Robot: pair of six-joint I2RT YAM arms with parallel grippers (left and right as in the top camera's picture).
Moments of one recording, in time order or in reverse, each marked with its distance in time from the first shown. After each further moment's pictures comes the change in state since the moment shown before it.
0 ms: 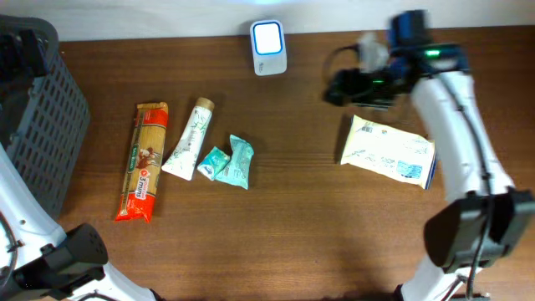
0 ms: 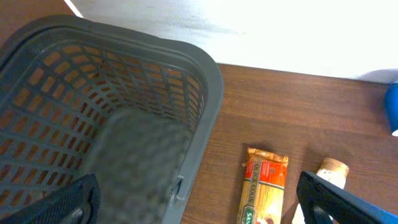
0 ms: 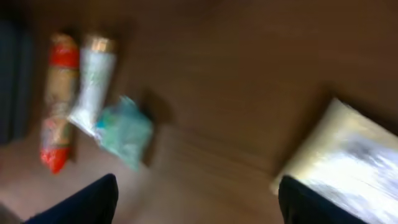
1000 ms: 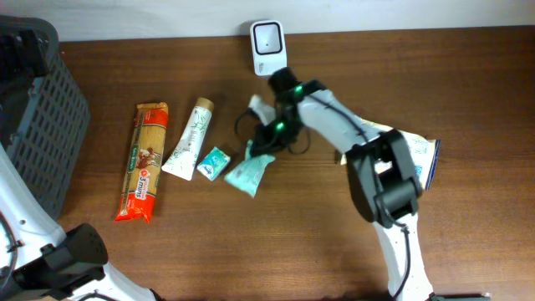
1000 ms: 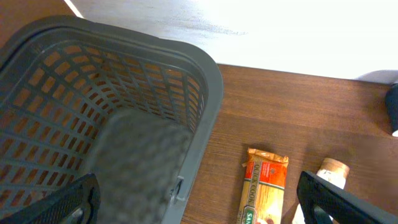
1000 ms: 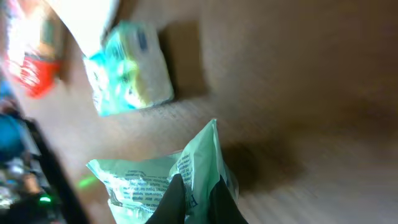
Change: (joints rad) left arm 0.000 0.000 0.000 0.001 0.000 0.000; right arm 0.268 0.459 0.026 0.152 -0.255 -0.164
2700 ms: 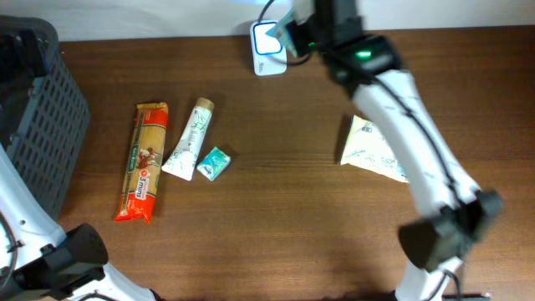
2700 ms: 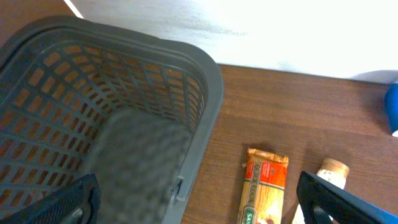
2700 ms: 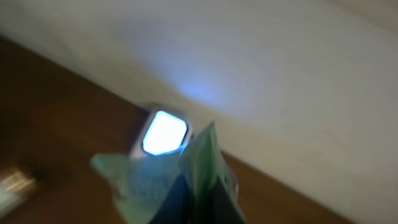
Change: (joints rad) left arm 0.000 0.000 0.000 -0.002 0.000 0.000; right arm -0.039 -0.418 0.222 0.279 0.814 -0.143
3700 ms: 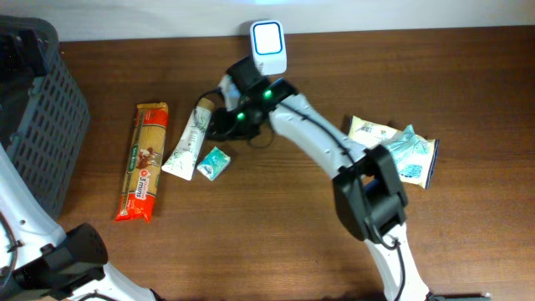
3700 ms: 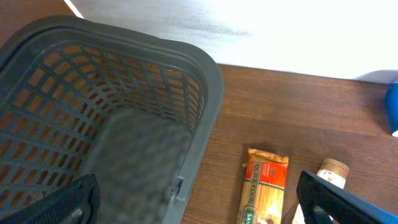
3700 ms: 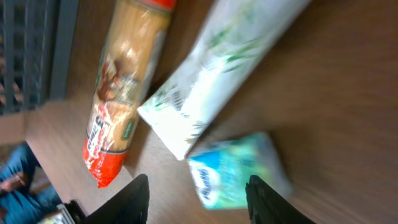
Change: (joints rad) left arm 0.000 0.000 0.000 0.002 0.000 0.000; right arm 0.269 0.390 -0.093 -0.080 -0.617 0.603
